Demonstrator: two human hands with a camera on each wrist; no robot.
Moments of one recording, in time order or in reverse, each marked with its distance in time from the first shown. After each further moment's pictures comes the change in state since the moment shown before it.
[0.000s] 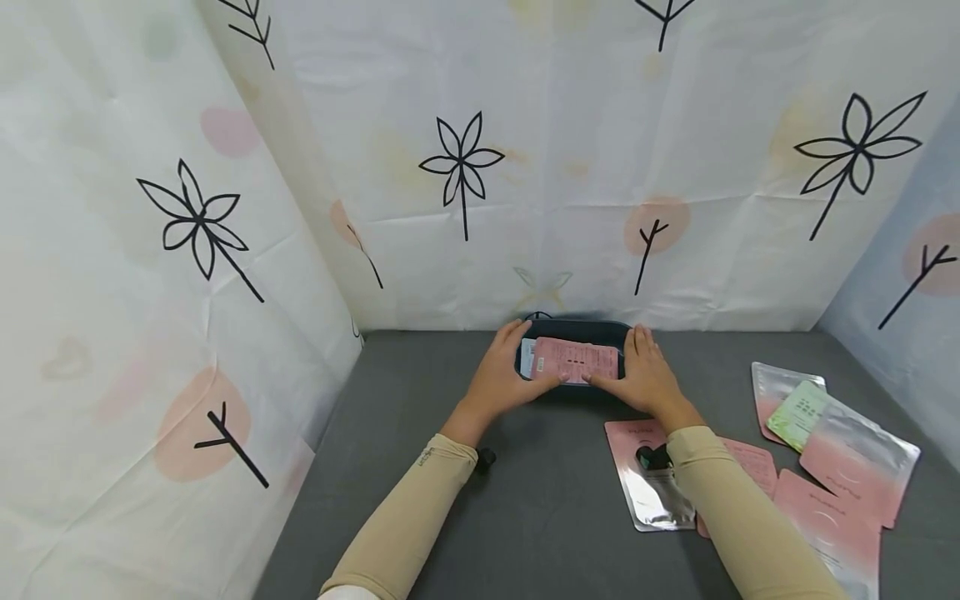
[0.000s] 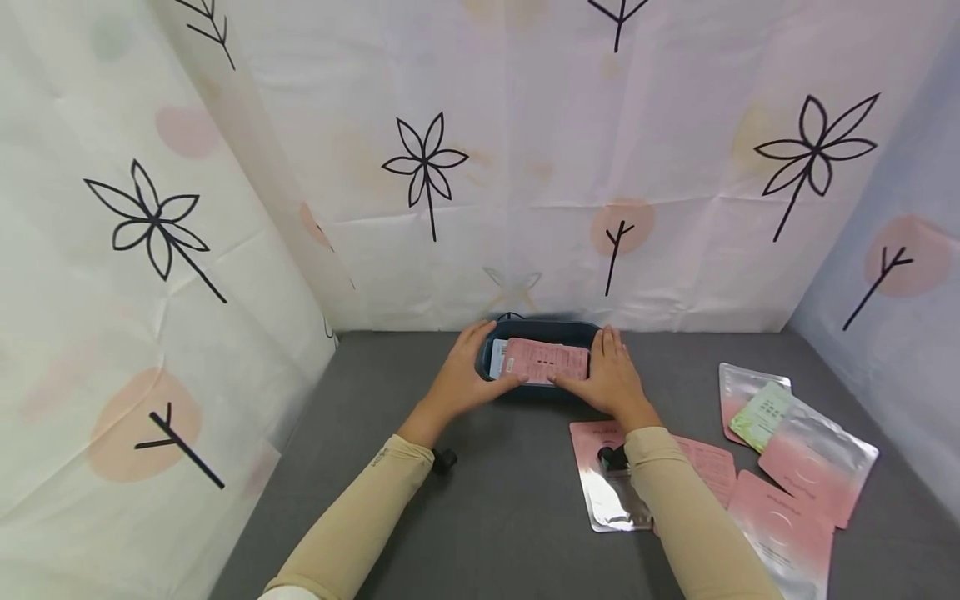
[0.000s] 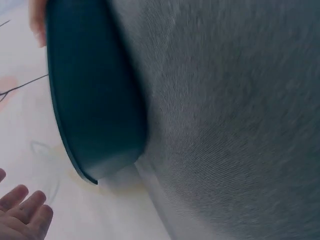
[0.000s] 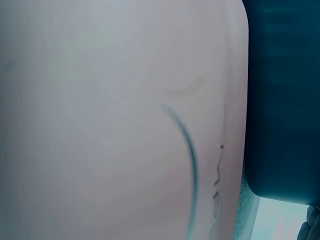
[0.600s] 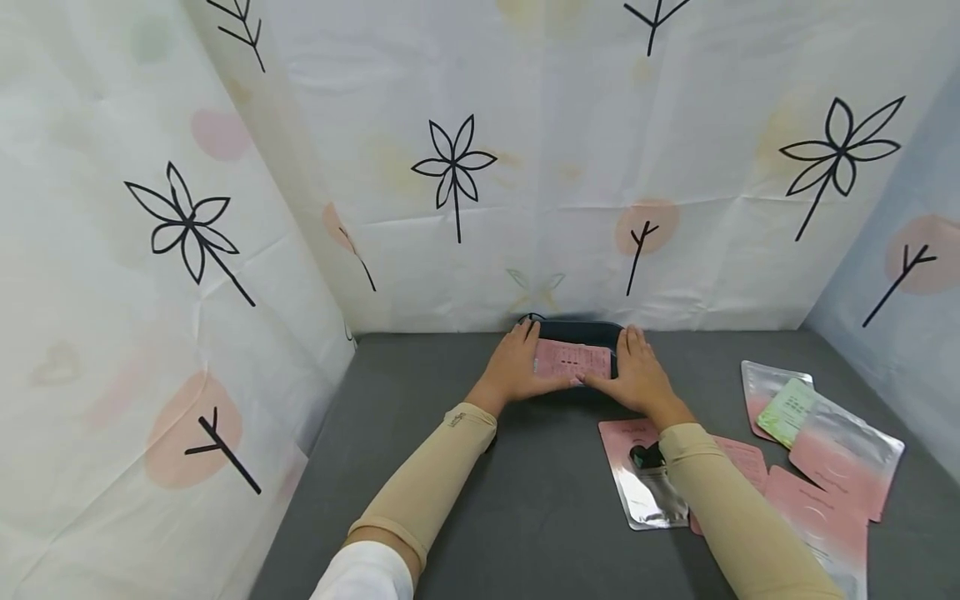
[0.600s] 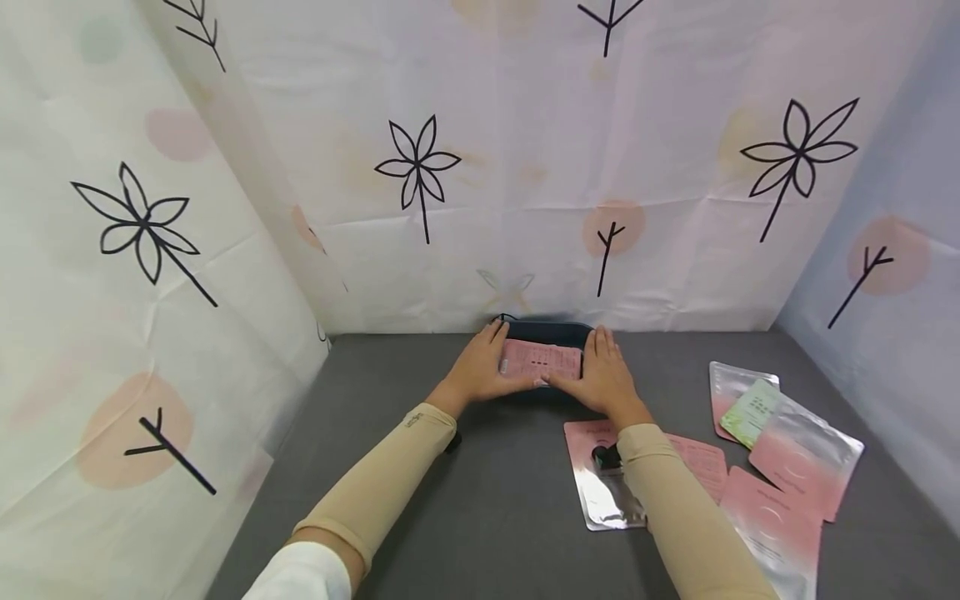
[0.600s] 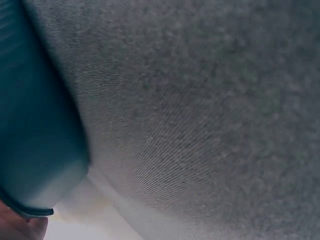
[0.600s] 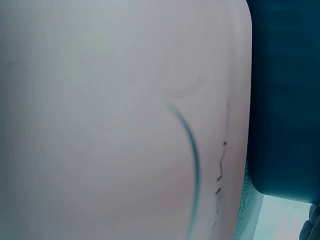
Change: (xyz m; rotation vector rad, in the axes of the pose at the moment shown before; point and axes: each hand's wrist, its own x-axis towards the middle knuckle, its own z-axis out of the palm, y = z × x) left_hand 0.041 -0.017 0.037 0.361 -0.203 0.008; right_hand 0.004 0.005 0.004 -0.022 0.010 0.000
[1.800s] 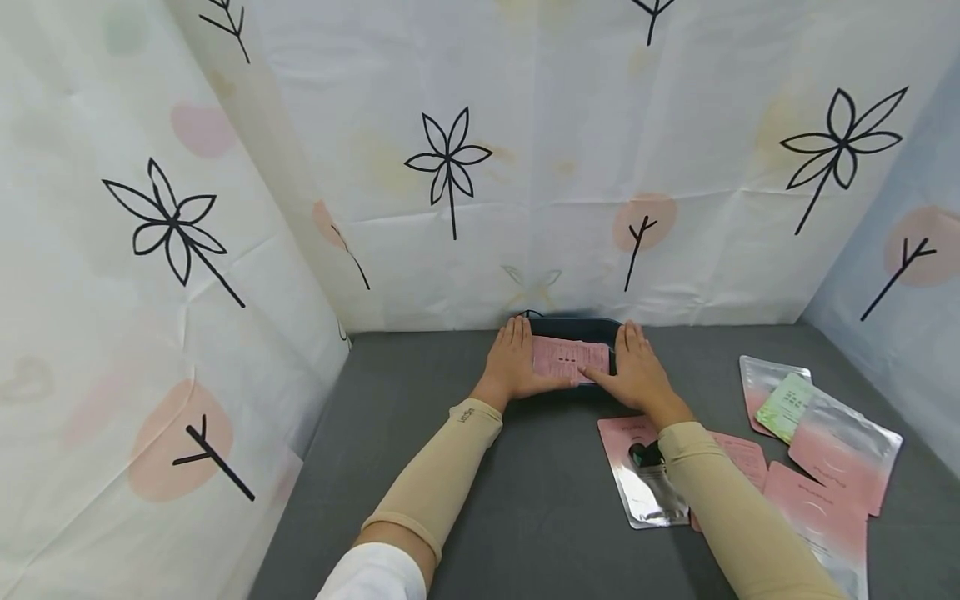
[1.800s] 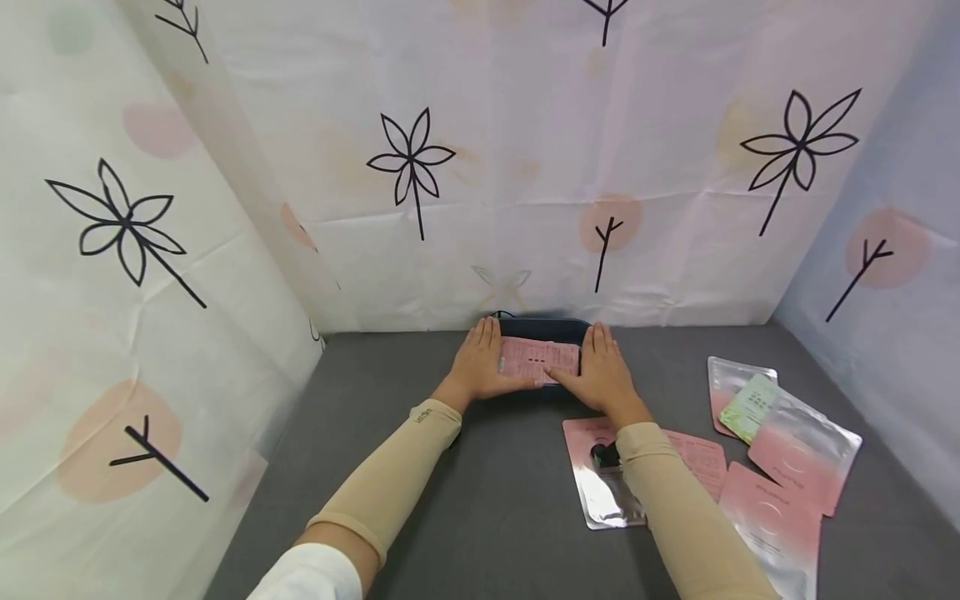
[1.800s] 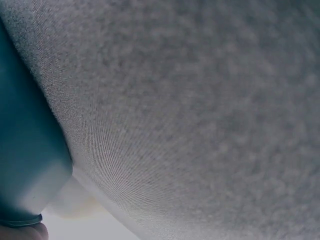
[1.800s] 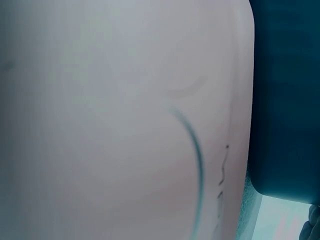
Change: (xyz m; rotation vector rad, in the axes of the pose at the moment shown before) left_hand 0.018 -0.007 0.019 0.219 -0.147 -0.093; right_hand -0.002 -0.006 -0.005 -0.001 -0.004 0.013
